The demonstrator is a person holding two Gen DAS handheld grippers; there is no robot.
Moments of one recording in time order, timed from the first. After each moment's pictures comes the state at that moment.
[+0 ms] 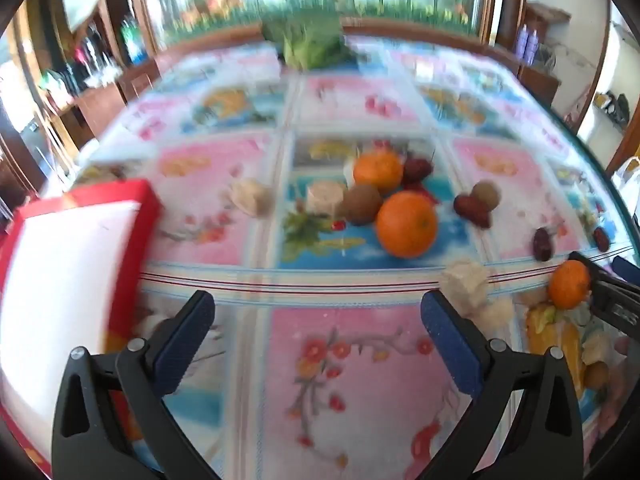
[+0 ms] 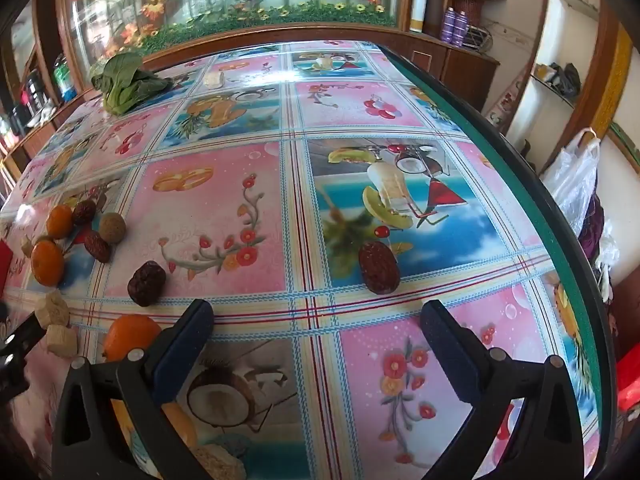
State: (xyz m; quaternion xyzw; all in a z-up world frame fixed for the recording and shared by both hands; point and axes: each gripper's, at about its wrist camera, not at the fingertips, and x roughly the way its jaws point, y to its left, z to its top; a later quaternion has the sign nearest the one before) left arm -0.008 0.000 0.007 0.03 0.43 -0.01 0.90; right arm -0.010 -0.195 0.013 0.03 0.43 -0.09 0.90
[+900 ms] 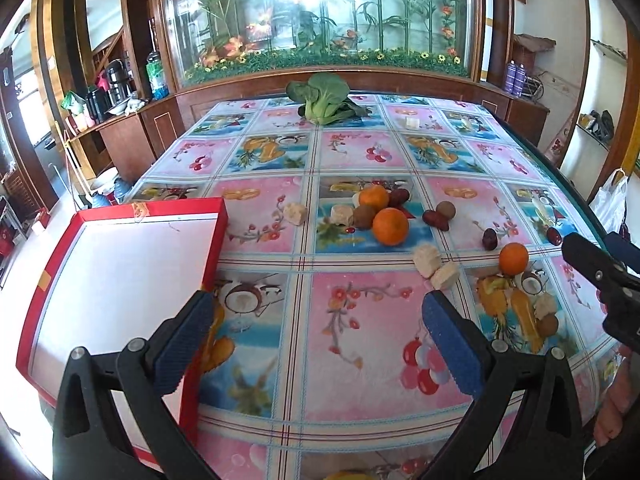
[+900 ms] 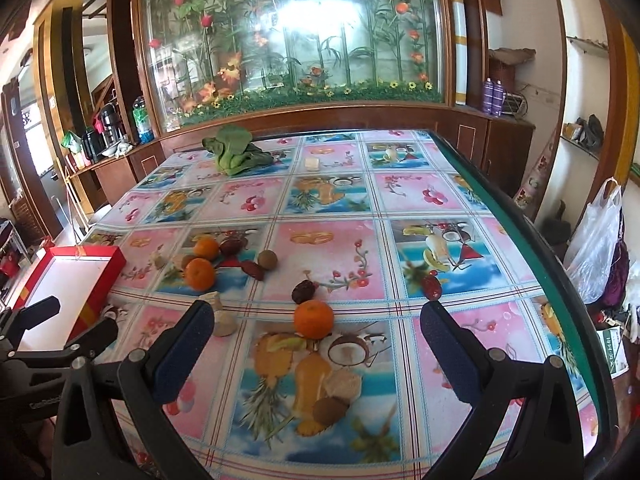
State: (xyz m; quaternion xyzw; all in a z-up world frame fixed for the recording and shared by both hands) left arm -0.085 0.015 0.056 0.06 0.37 0.00 0.93; right arm -0.104 -0.142 0.084 0.03 0.30 0.01 0.95
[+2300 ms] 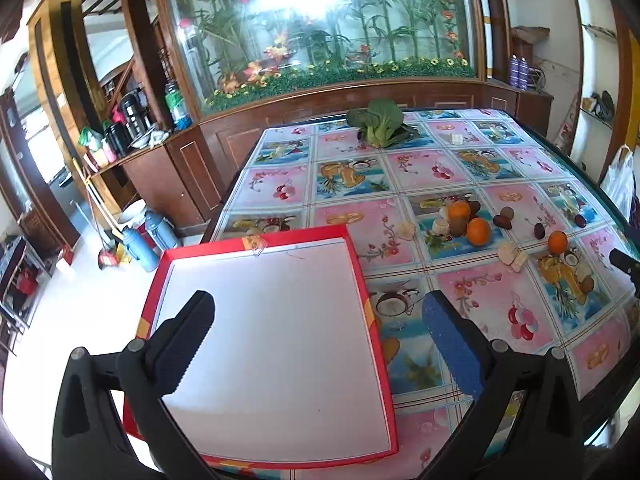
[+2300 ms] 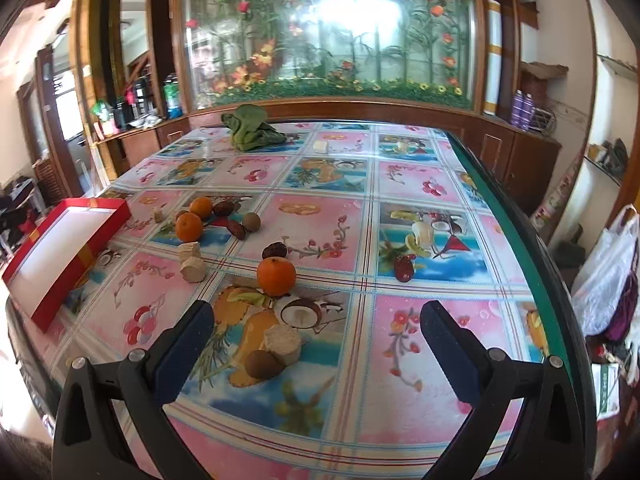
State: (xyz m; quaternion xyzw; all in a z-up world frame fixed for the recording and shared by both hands) left arm -0.101 0.136 0.104 0.08 0.36 -0.01 0.93; right arm -0.125 -0.197 0.062 -0.02 0.30 0.08 0.95
